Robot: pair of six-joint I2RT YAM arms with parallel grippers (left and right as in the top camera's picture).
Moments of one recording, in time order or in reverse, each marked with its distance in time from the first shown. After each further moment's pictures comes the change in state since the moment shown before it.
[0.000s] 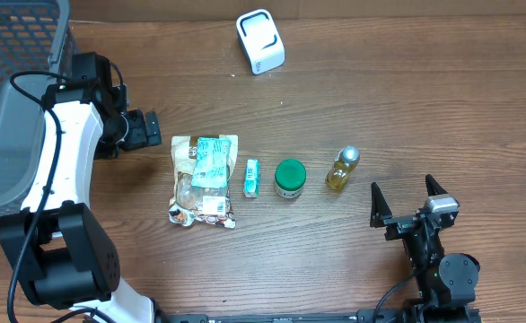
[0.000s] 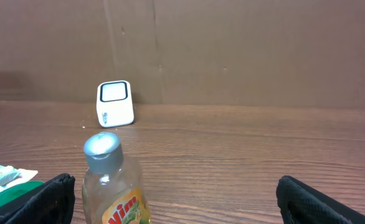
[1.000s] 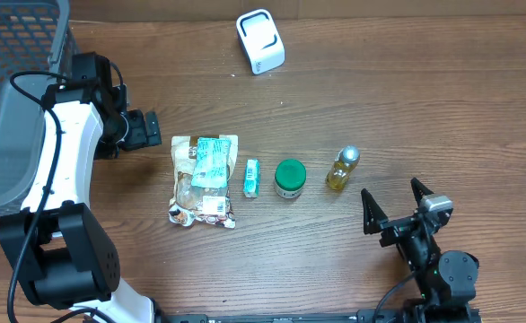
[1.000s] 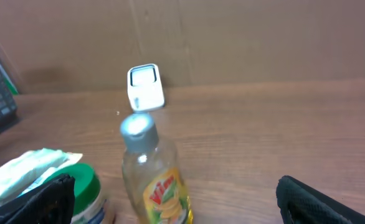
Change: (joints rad) left arm 0.000 0.000 0.000 0.000 0.000 0.000; right arm 0.000 0.000 0.050 -0.134 -0.119 0.107
